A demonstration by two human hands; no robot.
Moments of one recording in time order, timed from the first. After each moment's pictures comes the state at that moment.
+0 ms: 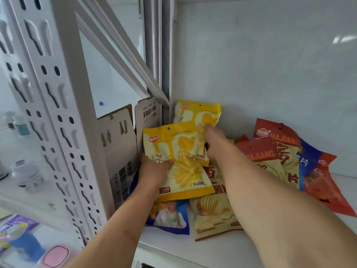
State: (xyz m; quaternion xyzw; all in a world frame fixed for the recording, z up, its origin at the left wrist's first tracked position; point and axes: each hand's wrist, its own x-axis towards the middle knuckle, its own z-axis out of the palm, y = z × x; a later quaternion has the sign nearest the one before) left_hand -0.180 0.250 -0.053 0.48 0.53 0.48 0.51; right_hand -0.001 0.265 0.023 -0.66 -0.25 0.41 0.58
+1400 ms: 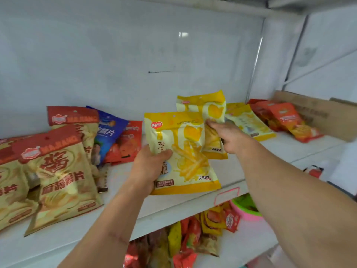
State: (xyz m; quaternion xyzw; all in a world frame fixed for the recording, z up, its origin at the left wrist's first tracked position) left_hand 0.154 -0.070 -0.040 0.64 0.22 0.26 0.69; right_hand 0.364 -0.207 0.001 -0.68 -0.12 0.19 0.70
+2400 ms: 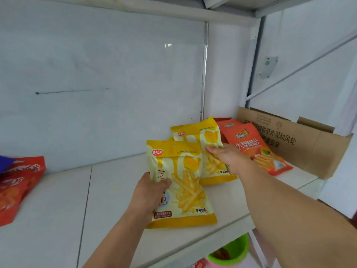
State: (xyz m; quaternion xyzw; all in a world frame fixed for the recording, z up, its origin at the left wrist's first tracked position) left_hand 0.450 -0.210 -0.071 0.66 0.29 0.19 0.66; right_hand 0.674 -0.359 -0.036 -0.75 -0.13 0.18 0.62
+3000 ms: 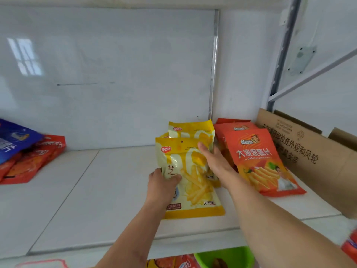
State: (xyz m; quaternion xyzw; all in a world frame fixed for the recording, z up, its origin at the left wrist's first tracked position) left_hand 0.536 -0.310 -0.075 0.67 0.44 0.30 0.51; right_hand 0.719 -0.372 -0.063 -0.71 -0.31 0.24 0.59
